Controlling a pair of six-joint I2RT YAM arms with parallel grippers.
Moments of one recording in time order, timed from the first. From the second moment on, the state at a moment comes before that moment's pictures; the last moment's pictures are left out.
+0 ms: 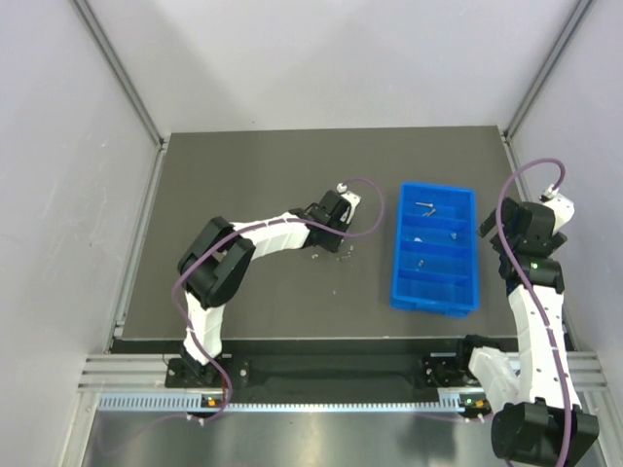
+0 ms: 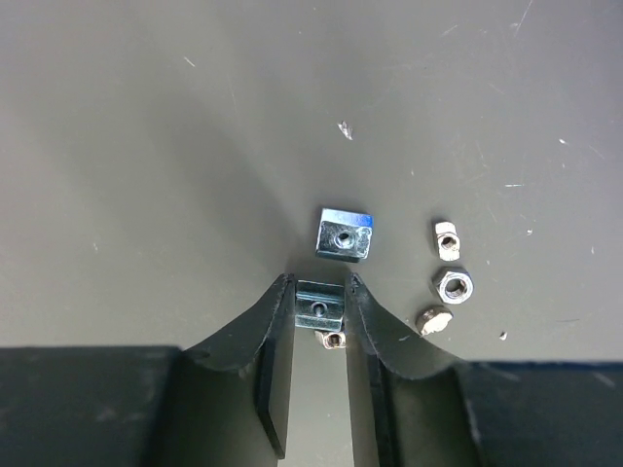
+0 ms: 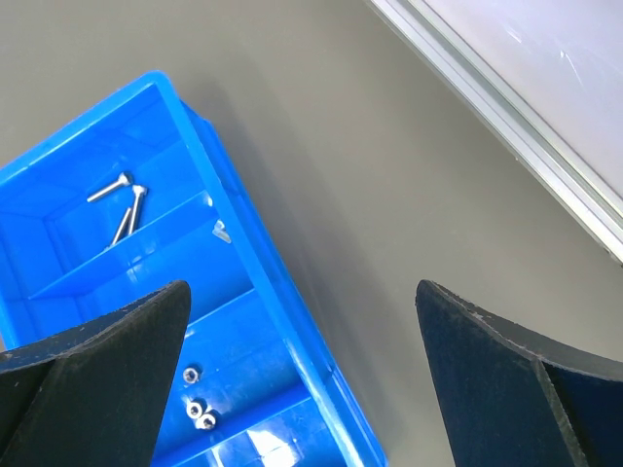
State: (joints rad) left arm -0.75 1.98 1.30 -0.26 -0.09 -0.14; right arm -0.19 0.82 0.79 -0.57 0.29 0.42
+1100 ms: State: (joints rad) left arm -1.00 2.21 1.91 -0.07 0.04 -0.29; right arm -0.19 0.83 0.79 -0.57 0.29 0.43
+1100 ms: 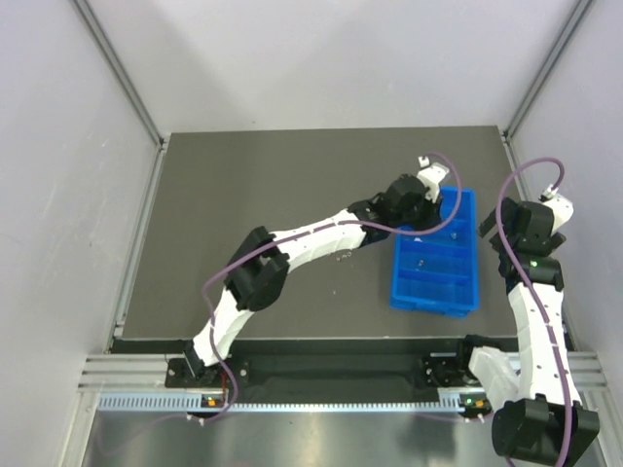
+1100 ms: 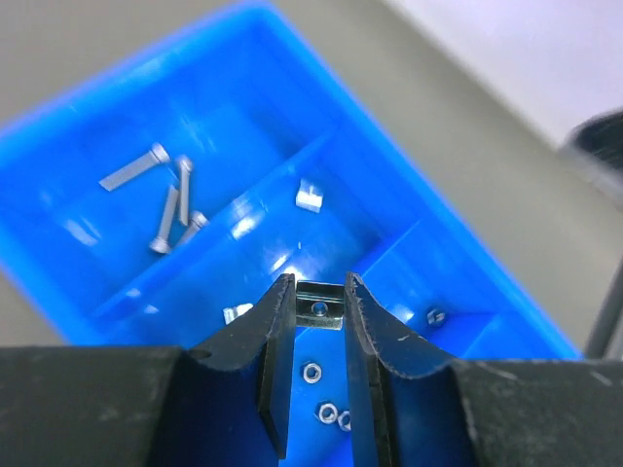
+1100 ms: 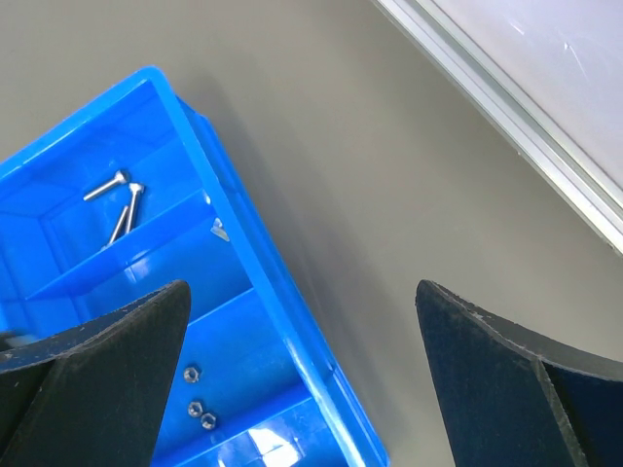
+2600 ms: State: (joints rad) left arm -0.78 1.80 1.28 -0.20 -0.12 -0.18; right arm -0.19 0.82 0.79 -0.56 0.24 0.43
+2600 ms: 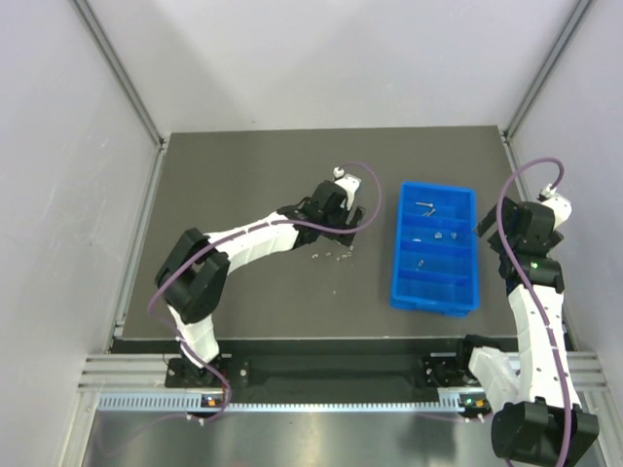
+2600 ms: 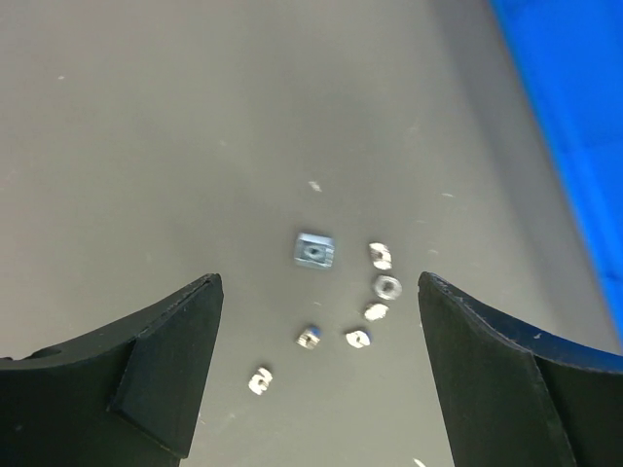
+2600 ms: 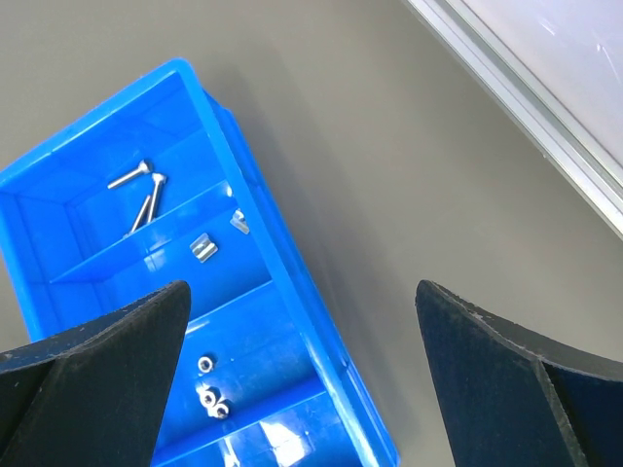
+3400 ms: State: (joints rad) left arm -0.75 1.98 1.26 -0.10 -0.10 -0.15; right arm -0.19 0.82 0.79 -0.56 0.24 0.43
